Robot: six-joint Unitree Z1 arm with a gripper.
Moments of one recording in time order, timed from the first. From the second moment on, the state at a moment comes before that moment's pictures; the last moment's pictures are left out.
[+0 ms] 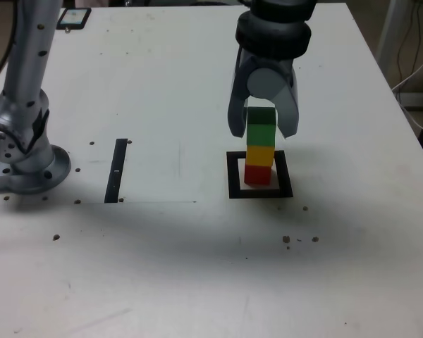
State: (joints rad) arm -0.05 2.04 -1.78 1.45 0.01 0.09
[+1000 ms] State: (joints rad) arm -0.10 1.58 -1.41 1.39 0.07 0.12
